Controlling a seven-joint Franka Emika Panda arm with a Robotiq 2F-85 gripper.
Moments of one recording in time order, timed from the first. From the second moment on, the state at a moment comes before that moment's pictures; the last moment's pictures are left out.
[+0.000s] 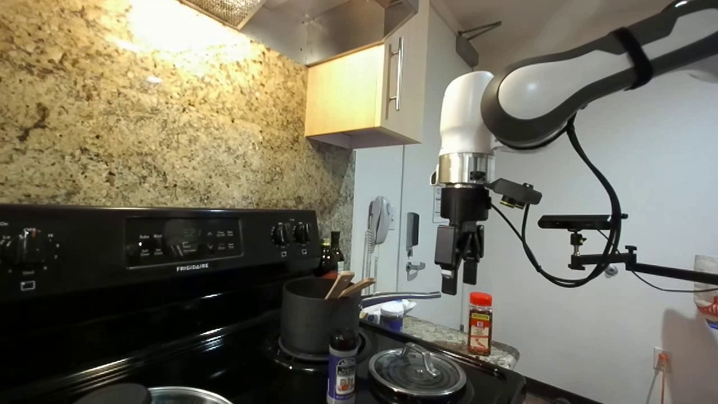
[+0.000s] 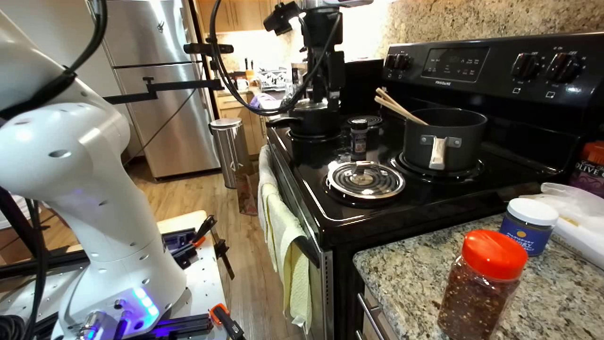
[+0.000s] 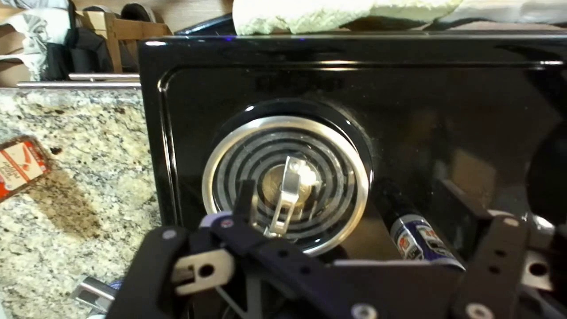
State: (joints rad) arm -0.06 -0.43 0.00 -2.37 0.01 1.95 0.16
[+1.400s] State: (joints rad) arm -0.26 -0.14 -0.33 -2.14 0.17 2.09 0.19
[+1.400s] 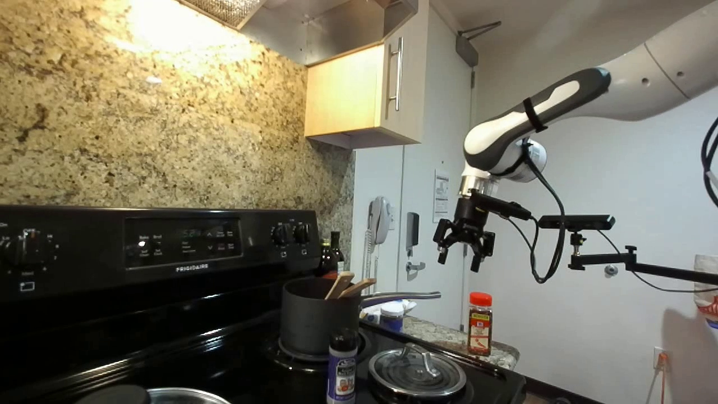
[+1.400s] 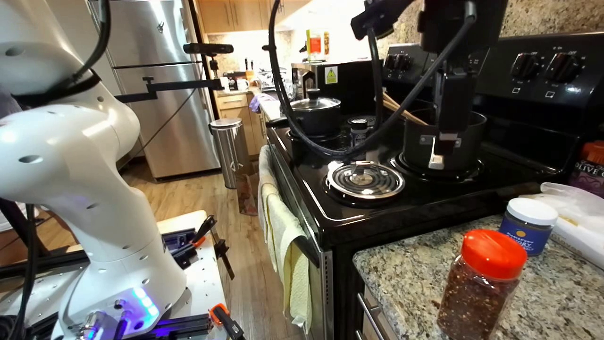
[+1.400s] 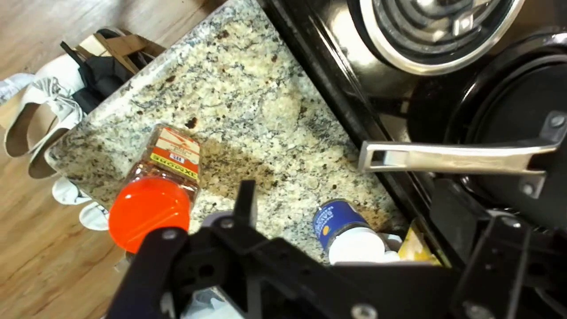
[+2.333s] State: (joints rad) arm -0.29 -0.06 -0.29 -2.12 0.01 2.29 0.53
